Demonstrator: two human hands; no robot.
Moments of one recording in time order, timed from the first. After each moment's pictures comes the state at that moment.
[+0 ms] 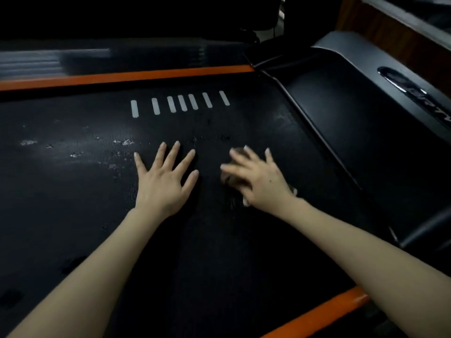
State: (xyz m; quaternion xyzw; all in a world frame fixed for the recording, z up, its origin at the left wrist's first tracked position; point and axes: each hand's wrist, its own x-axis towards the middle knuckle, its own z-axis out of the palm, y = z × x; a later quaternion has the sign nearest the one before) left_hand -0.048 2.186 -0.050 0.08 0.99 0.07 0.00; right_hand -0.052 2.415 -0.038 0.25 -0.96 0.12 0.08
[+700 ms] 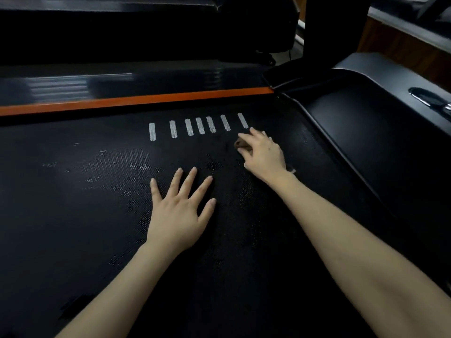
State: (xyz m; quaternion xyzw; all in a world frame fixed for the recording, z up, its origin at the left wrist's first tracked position) left_hand -0.048 2.187 -0.058 0.07 0.99 0.09 -0.01; right_hand -0.172 2.383 -0.036 0.07 -0.98 0.18 0.07
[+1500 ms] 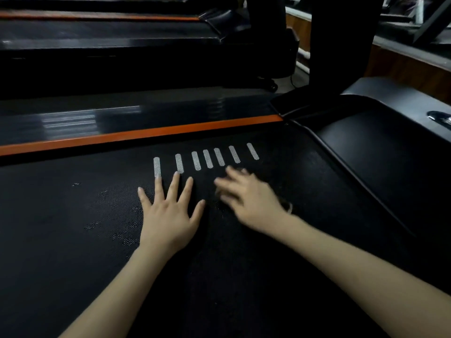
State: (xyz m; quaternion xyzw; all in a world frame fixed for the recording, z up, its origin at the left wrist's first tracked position) left_hand -0.129 2.157 -0.058 0.01 1.00 0.05 0.00; right_hand -0.161 2.343 -0.036 0.21 -0.96 0.19 0.05
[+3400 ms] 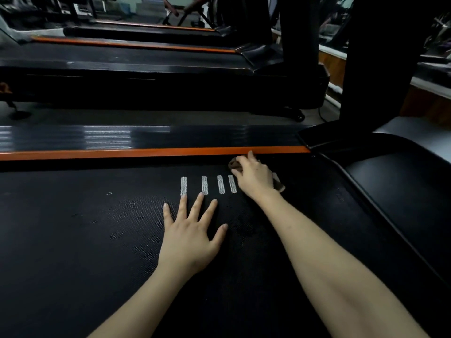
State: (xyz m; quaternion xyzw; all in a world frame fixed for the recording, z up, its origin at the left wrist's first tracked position) left_hand -0.128 2.157 -0.057 -0.01 1.00 0.07 -0.02; right_hand -0.286 2.299 -0.034 0.13 -0.98 0.12 0.08
